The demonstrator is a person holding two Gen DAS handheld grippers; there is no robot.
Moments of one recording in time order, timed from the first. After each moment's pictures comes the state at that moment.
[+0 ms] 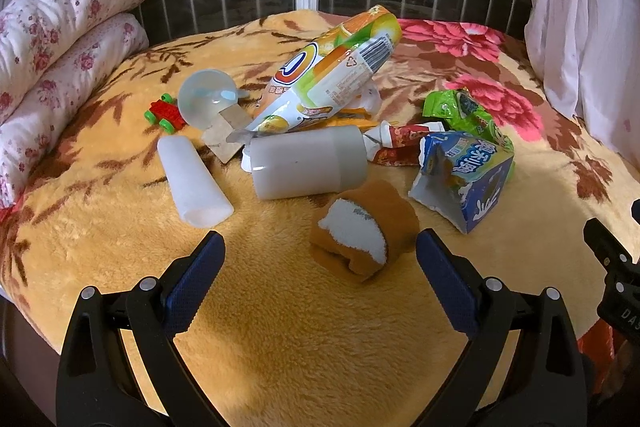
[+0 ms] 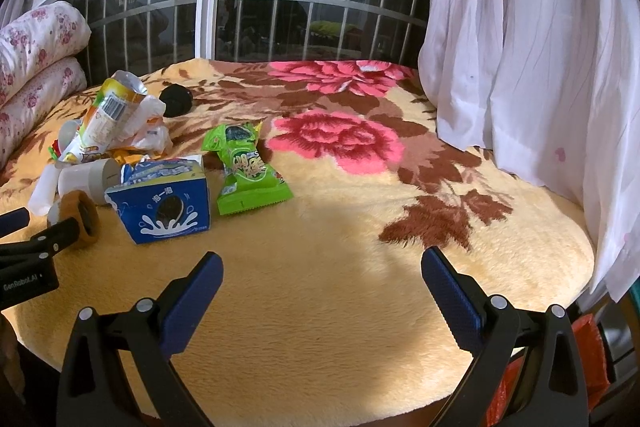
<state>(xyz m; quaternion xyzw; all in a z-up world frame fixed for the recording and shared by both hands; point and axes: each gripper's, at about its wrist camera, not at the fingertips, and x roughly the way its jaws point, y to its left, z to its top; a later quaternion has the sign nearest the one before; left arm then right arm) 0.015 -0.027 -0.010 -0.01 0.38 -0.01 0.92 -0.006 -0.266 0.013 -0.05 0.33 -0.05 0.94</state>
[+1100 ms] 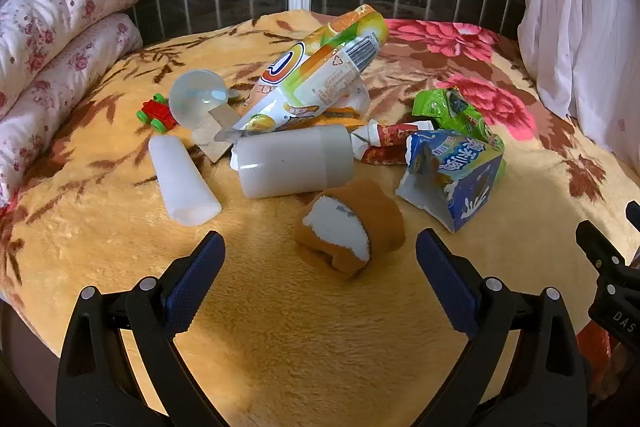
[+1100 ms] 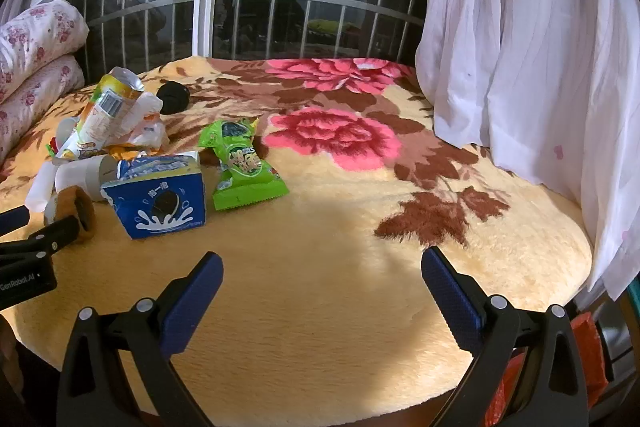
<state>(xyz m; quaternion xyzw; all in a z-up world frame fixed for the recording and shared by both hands) 0.014 -0.037 -0.010 -0.01 0.38 -0.02 0.92 -0.006 -0.269 0.008 -0.05 0.33 -0.05 0.94</state>
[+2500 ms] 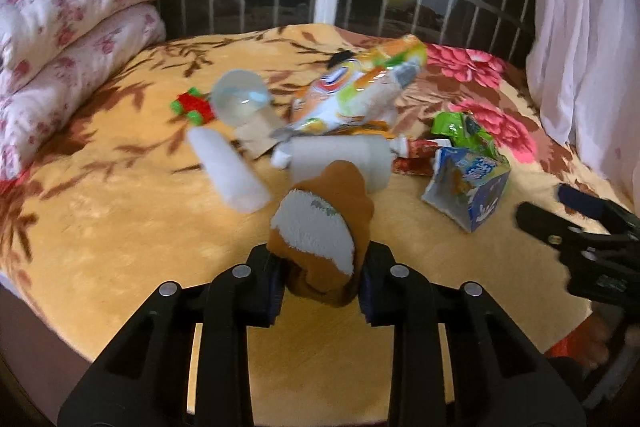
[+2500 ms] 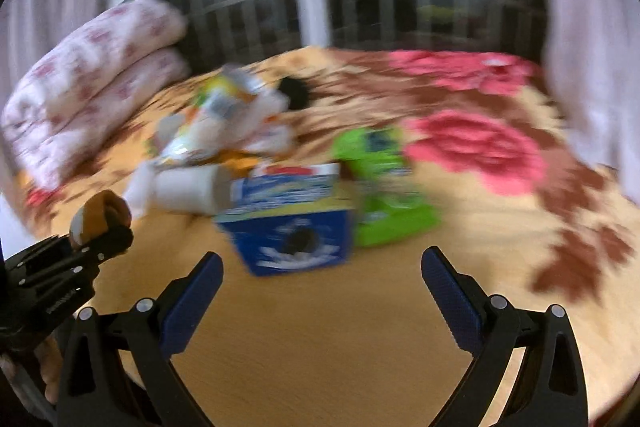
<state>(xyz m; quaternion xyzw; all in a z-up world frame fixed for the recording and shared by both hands) -0.011 0.007 0.000 -0.06 0.36 0.00 0.93 0.055 -0.226 0.010 -0.01 0.37 0.19 0.91</state>
